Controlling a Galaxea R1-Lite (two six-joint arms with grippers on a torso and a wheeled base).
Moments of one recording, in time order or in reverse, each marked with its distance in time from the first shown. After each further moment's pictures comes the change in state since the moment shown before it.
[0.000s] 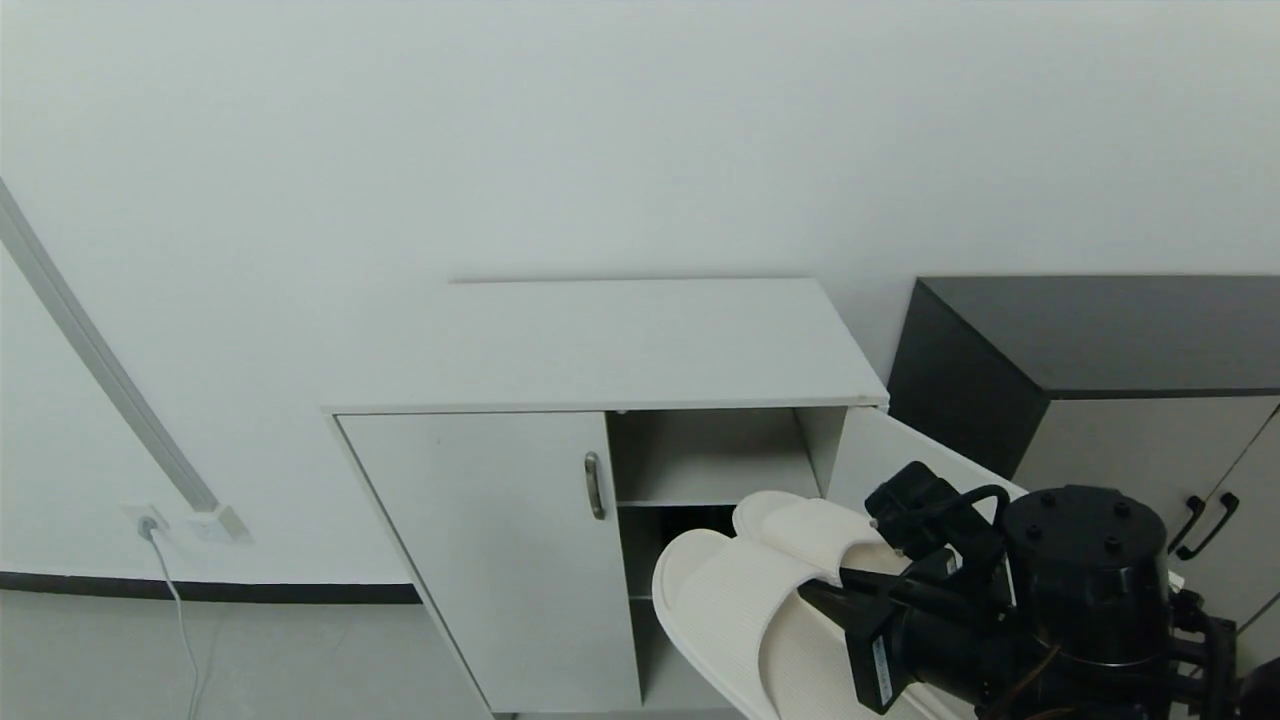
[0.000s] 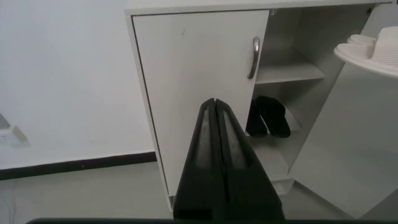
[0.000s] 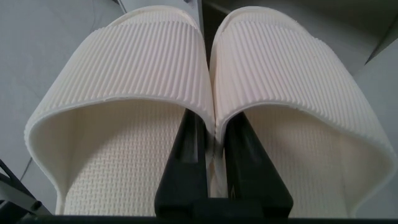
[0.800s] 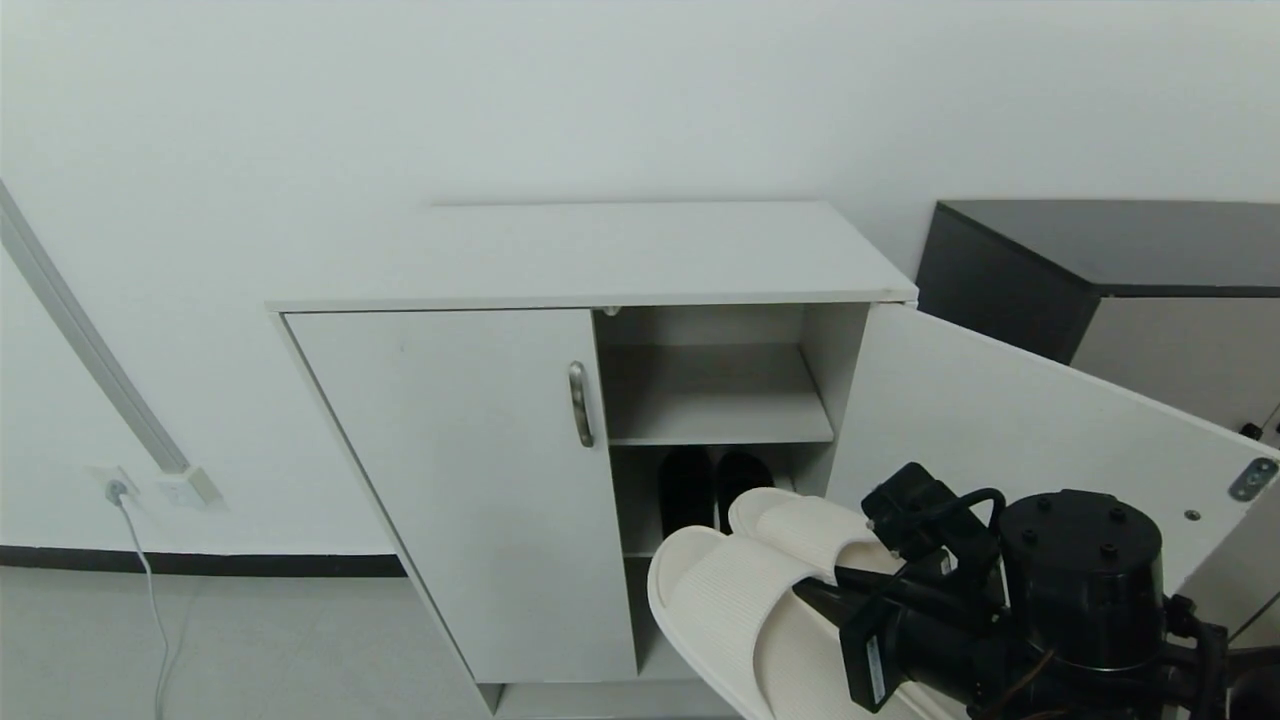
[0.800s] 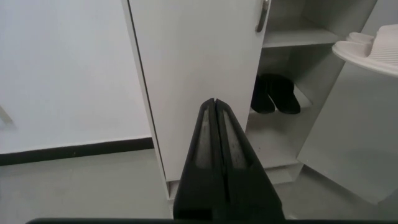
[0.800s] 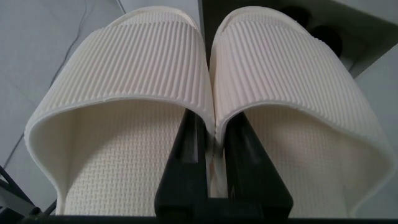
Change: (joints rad) left arm 0.000 0.000 0.000 0.000 0.000 0.001; right arm 0.005 0.020 0.011 -0.054 -0.004 0.000
